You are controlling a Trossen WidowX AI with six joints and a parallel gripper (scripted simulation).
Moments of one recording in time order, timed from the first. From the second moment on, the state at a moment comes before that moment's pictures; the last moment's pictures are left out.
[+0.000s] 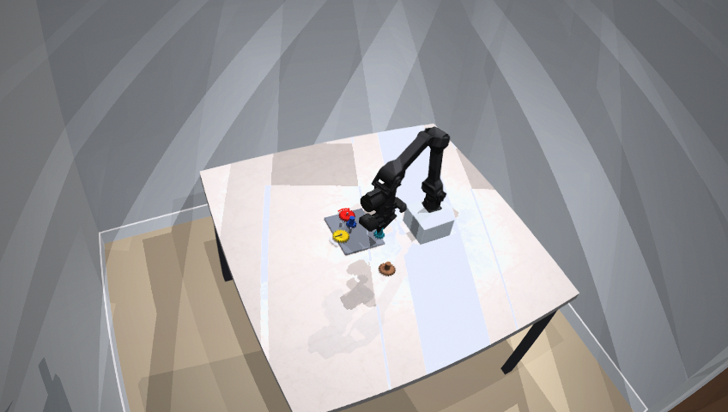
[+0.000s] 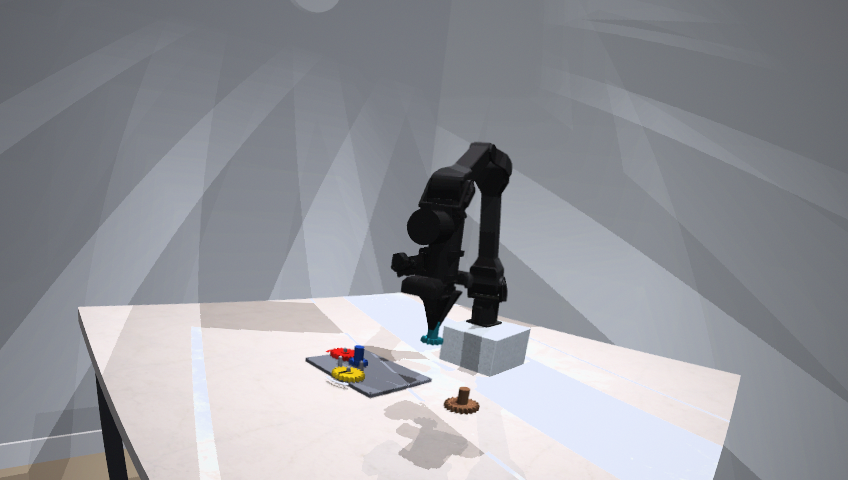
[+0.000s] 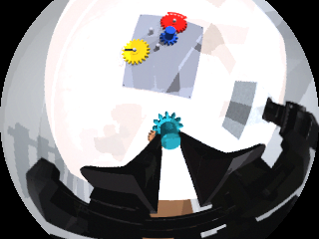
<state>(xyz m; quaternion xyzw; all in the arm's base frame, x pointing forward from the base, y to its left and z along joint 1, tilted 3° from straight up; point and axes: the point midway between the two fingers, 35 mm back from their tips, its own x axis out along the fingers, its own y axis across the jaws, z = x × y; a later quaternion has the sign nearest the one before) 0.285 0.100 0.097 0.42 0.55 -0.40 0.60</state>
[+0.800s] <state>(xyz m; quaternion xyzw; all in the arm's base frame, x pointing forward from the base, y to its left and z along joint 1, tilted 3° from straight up) 0.313 0.051 0.081 0.42 0.55 -0.40 0.60</state>
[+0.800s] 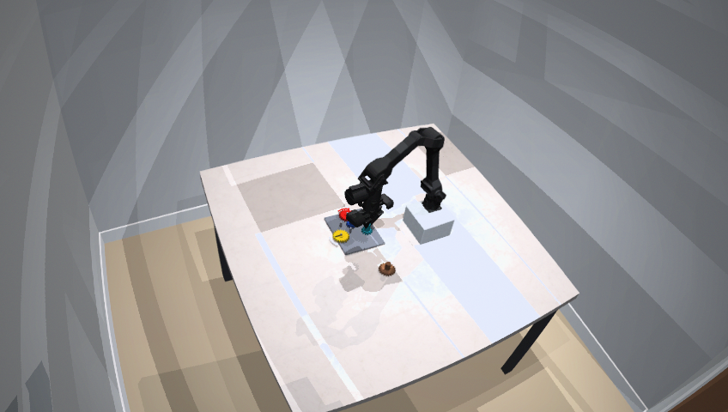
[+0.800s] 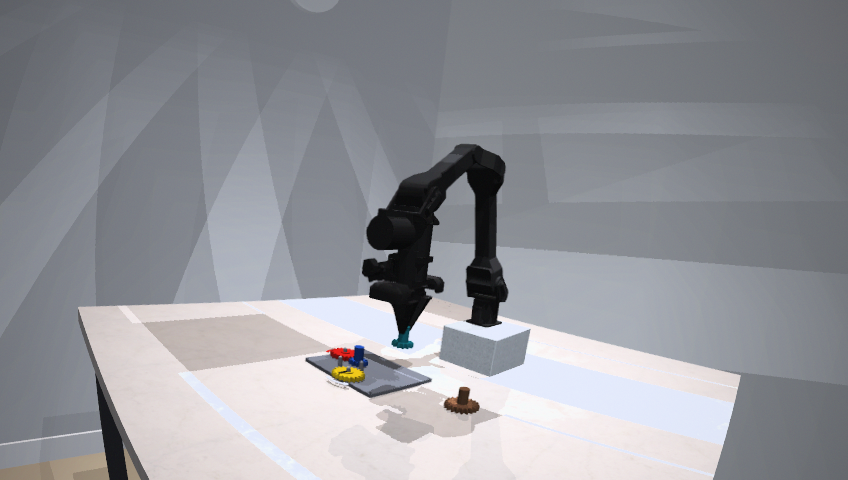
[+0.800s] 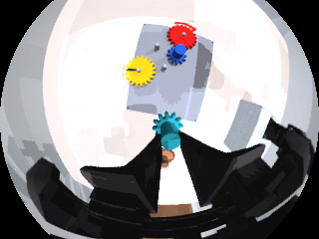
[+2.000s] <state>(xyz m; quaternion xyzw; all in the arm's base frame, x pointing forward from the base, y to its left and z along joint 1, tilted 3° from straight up) 0.335 -0.034 0.056 0.42 0.55 -0.40 0.60</state>
